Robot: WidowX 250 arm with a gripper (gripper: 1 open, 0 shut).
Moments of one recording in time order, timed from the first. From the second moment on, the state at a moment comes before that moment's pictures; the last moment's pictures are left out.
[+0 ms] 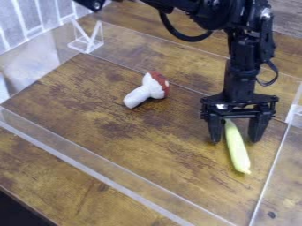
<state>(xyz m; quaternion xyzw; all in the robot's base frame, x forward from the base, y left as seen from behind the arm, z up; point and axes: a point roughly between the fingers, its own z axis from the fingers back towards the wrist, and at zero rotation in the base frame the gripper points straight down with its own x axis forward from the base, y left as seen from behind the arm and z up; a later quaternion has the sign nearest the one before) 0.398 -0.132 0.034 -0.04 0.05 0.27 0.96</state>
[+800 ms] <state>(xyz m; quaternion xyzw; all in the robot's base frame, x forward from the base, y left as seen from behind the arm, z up) 0.396 -0.126 0.031 -0.04 0.06 0.28 0.96</state>
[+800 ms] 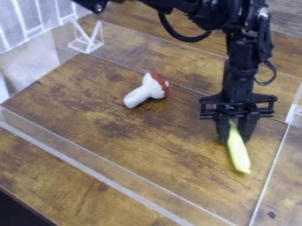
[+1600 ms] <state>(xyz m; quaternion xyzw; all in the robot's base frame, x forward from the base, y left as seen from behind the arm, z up) 0.392 -0.114 0.090 -0.08 0.06 0.28 0.95</state>
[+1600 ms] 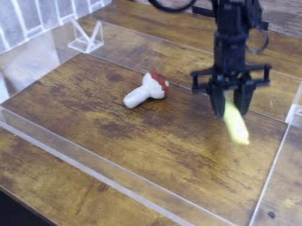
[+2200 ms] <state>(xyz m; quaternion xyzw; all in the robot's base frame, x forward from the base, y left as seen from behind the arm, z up) 0.367 -0.033 0.144 -0.10 0.01 0.36 0.93</state>
